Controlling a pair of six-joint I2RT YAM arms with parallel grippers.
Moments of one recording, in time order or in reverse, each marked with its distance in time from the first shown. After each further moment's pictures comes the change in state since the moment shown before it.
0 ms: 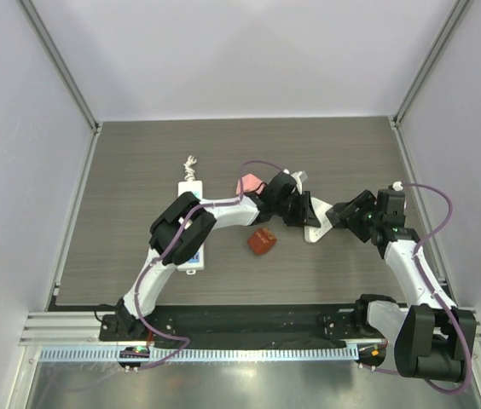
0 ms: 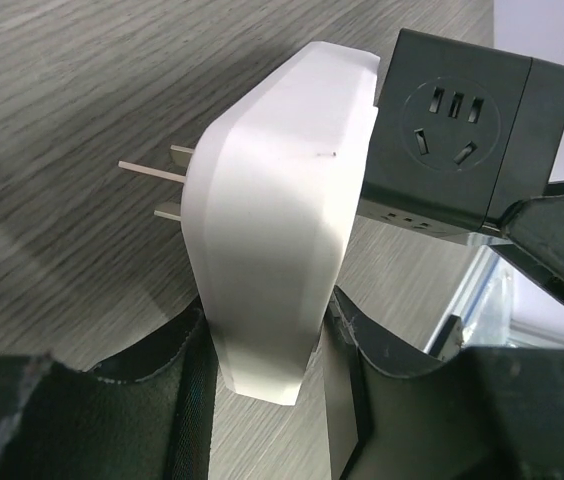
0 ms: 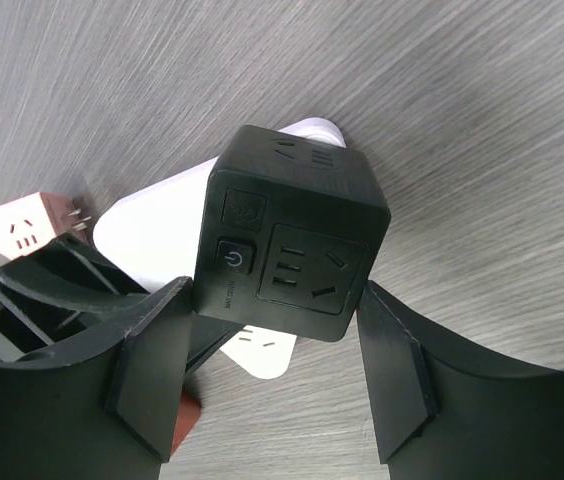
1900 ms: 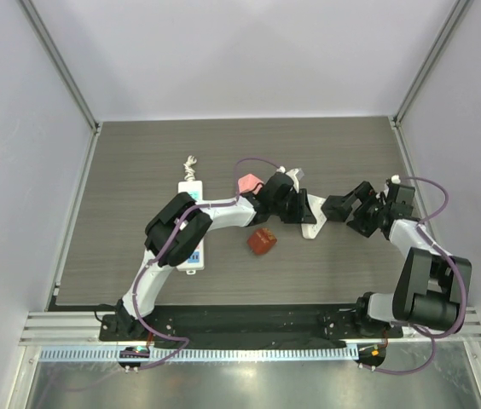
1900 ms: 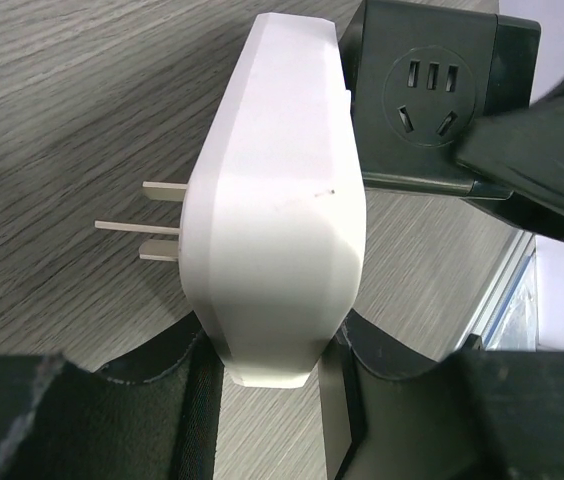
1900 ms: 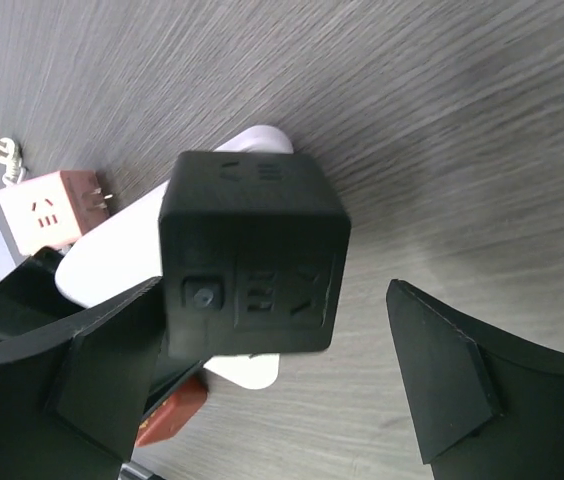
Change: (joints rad) left arm -0.007 -0.054 -0.063 0.031 -0.087 0.043; right arm -0.173 0.275 0.058 0.142 -0.319 -0.142
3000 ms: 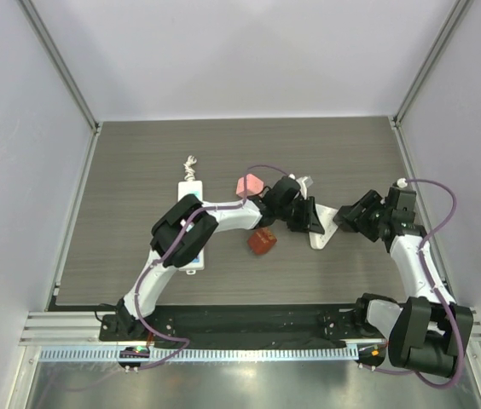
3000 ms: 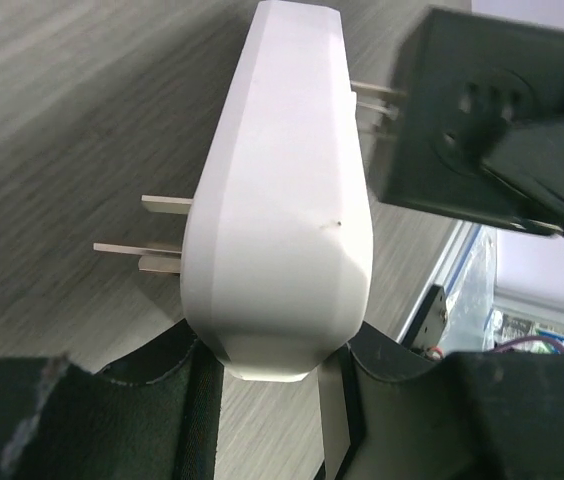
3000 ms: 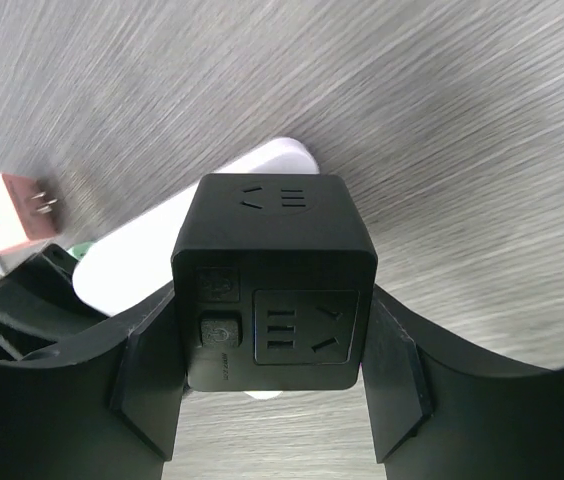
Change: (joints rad) left arm -0.028 0.042 0.039 -0.018 0.123 -0.050; right arm 0.046 -0.228 -0.014 -0.213 0.223 -0.019
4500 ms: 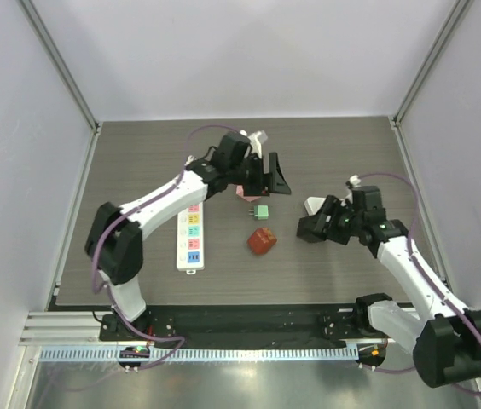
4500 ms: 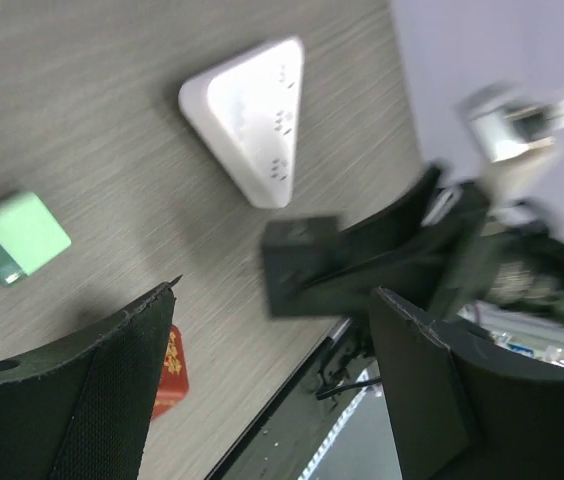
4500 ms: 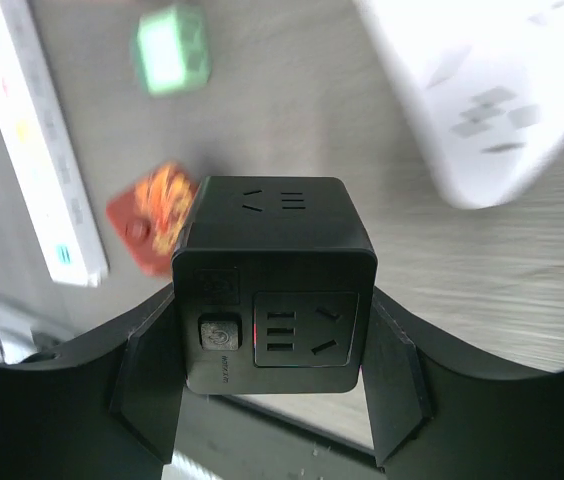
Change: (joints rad) left arm 0.204 -0.436 -0.056 -0.418 0.005 0.151; right arm 0.355 -0.089 0.066 -0.151 -0.061 0.006
